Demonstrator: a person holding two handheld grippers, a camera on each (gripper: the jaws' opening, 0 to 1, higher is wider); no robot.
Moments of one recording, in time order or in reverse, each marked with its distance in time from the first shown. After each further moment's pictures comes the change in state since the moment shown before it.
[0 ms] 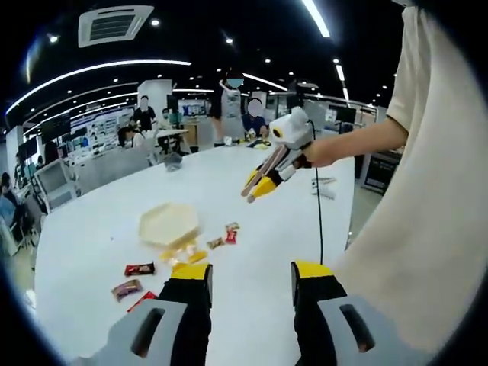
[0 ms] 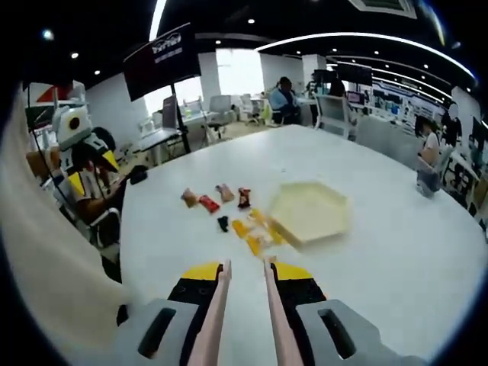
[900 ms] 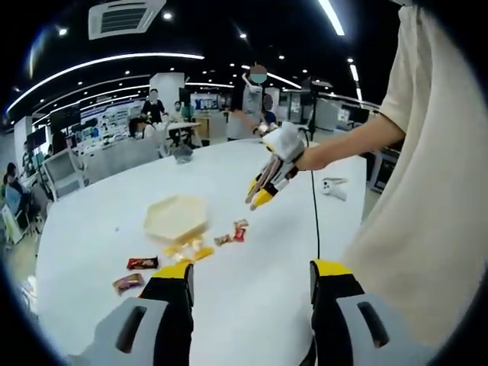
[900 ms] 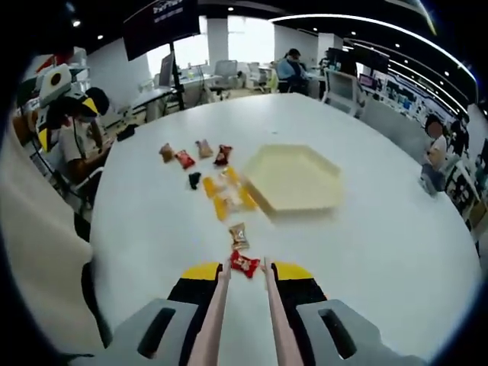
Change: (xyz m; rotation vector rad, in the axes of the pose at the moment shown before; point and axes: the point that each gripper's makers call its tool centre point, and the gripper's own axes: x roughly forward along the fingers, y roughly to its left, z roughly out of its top) left arm 0.014 0.011 -0.003 -0.049 0.026 0.061; right arm 0.035 -0.056 -0.049 -0.090 0.184 -0.004
